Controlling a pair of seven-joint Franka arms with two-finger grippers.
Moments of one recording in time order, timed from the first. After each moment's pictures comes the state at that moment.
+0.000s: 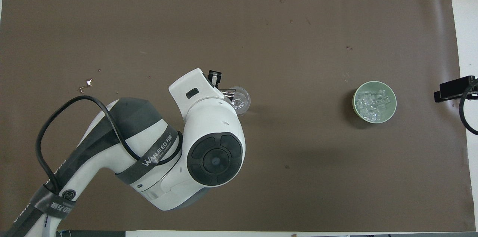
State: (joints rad) left arm -0.68 0.05 -0.07 -1.89 0.39 2.15 -2.25; right arm 0.00 -0.09 -0.09 -1.66 0.02 1.49 -0.02
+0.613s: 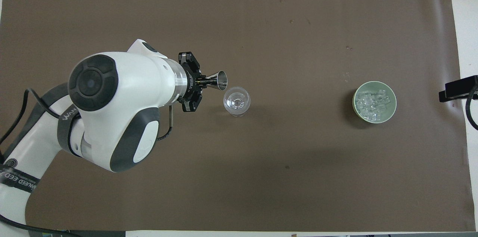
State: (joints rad) left arm -0.46 0.05 -0.06 -1.89 -0.26 2.24 -1.93; right arm -0.02 -0.09 -0.09 -1.66 0.02 1.49 -0.02
